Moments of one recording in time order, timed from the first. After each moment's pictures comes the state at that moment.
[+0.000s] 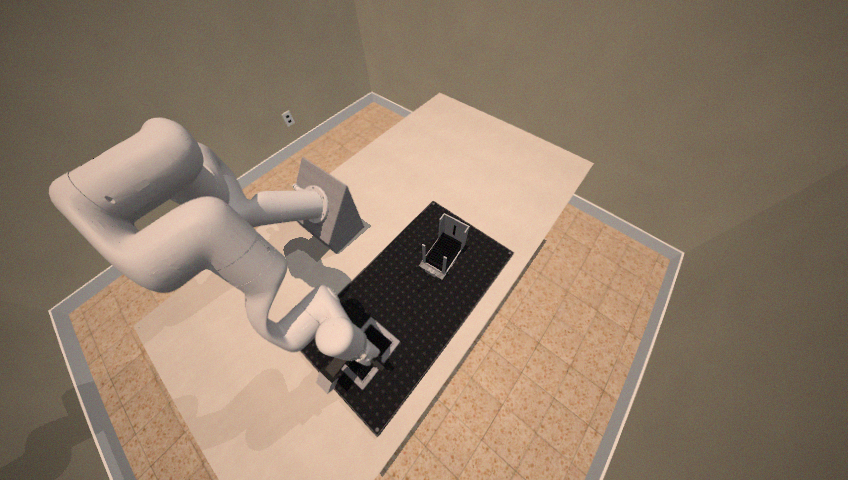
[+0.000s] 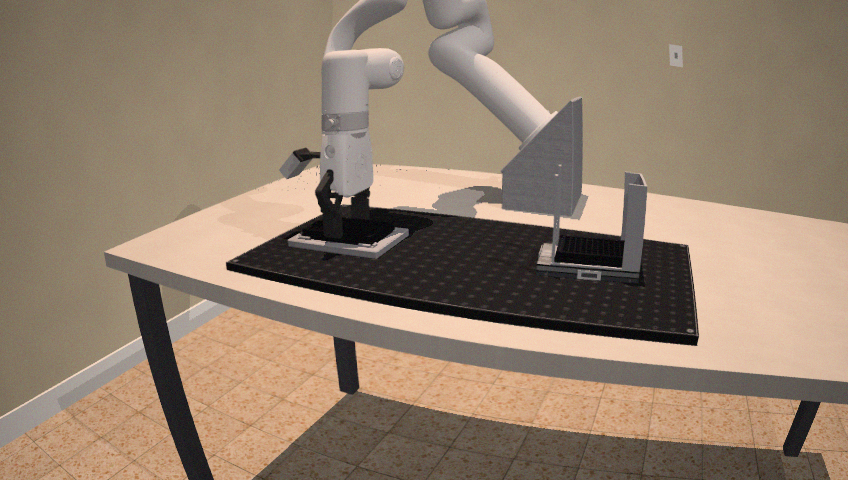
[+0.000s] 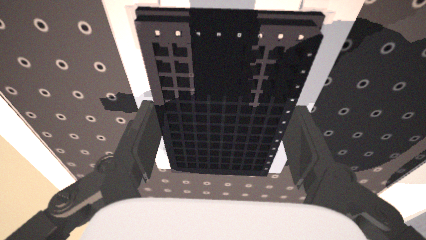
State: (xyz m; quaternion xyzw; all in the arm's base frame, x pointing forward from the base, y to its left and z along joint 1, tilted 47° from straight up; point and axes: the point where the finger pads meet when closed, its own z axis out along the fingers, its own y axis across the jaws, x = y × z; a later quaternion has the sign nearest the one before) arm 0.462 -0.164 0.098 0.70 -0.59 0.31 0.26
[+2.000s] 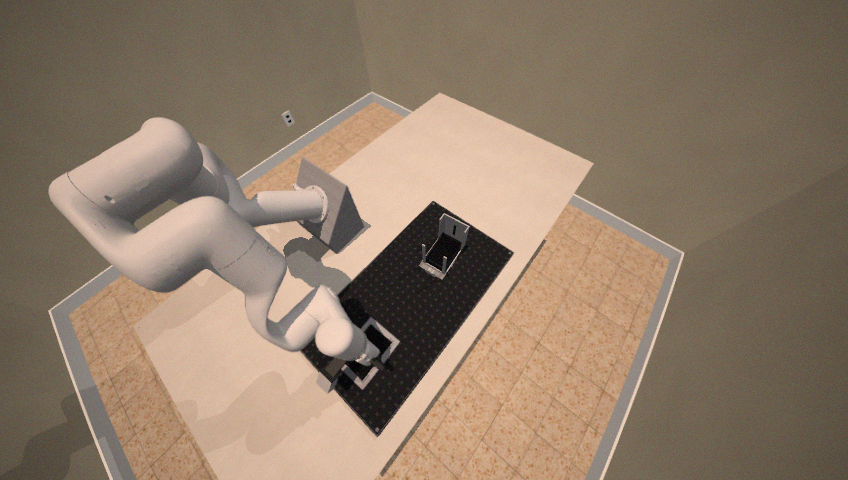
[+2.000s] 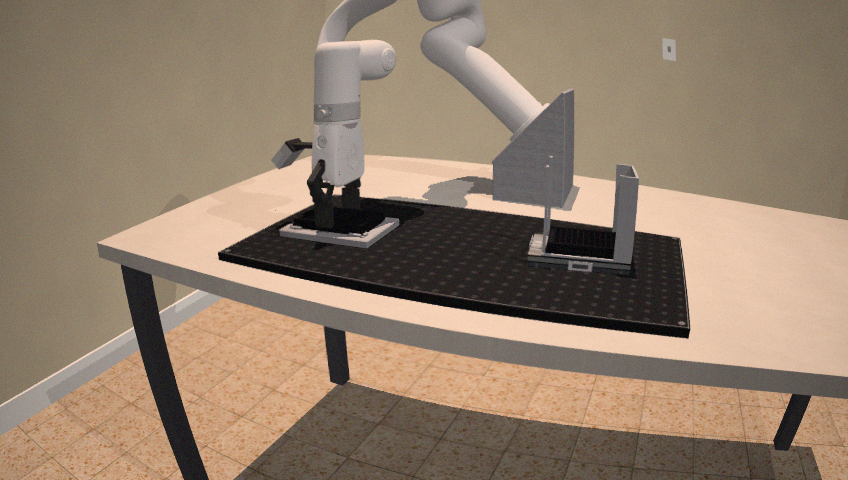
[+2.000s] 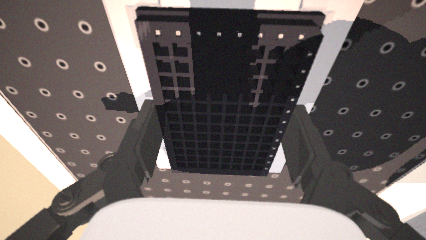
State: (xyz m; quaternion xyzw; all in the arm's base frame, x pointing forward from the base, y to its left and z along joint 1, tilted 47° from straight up) arm 0.462 -0.164 0.098 0.70 -0.59 0.31 0.26
